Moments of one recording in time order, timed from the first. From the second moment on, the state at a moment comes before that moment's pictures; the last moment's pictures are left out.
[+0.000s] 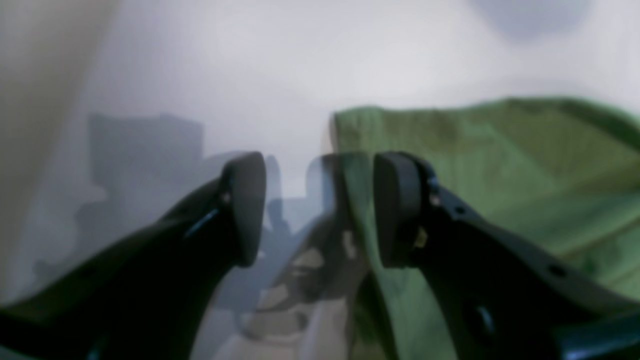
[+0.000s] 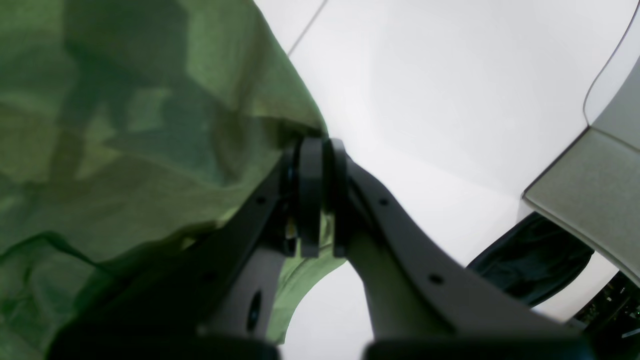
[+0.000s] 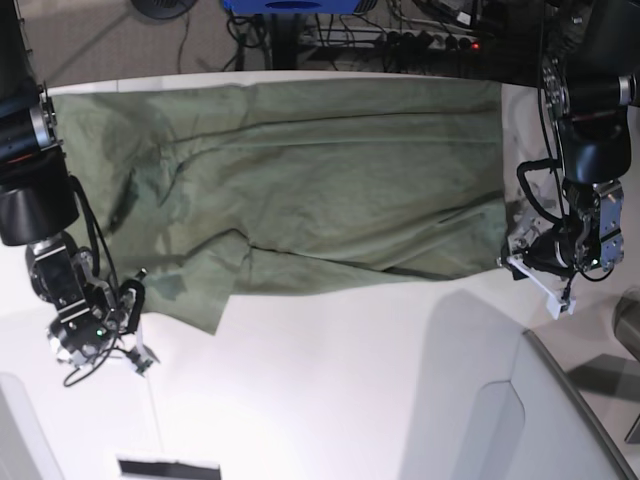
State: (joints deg) left arm -23.0 -24.4 -10.2 39.0 -17.7 -17.7 41.1; right arm 31.3 16.9 -21.9 51.9 -7.4 25.2 -53.7
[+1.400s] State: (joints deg) left arm -34.9 -21.8 4.4 33.8 -17.9 -17.9 30.7; right arm 30.5 18.2 -11.5 51.9 -7.7 25.0 -43.2
